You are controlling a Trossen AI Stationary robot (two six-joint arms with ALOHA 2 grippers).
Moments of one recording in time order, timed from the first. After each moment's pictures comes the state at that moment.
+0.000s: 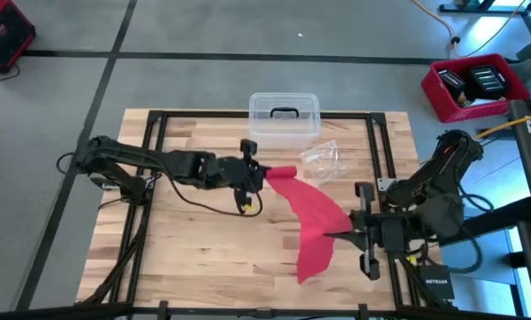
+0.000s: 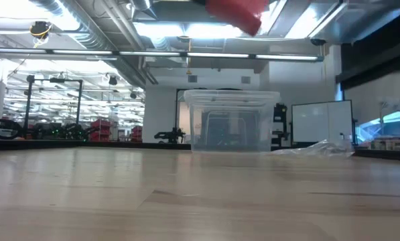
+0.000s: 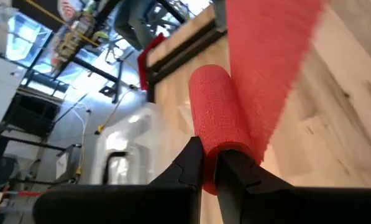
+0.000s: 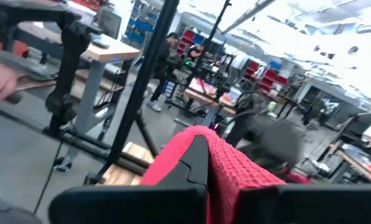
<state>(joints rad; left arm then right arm) -0.15 1.53 1.40 -0.43 -0.52 0.55 0.84 1.27 1.43 -0.09 0.71 -0.45</state>
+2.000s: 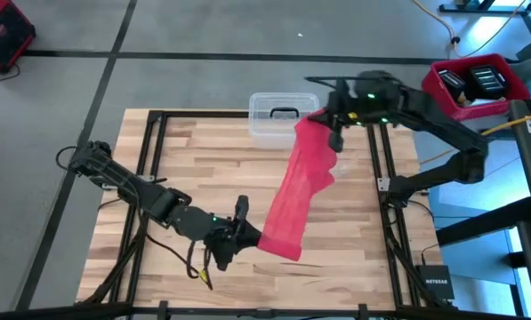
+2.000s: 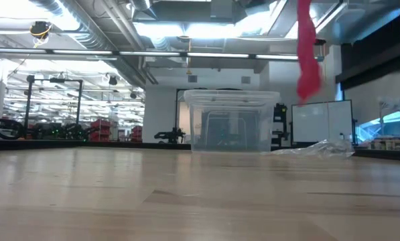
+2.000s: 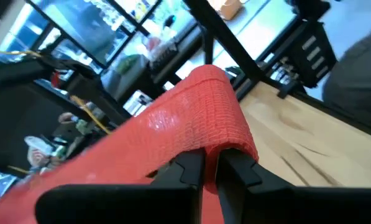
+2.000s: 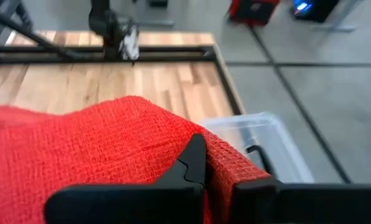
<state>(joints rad) -0.54 1.52 1.46 -0.18 -0.41 0.67 -0.34 1.30 1.68 -0.90 -0.09 -0.21</state>
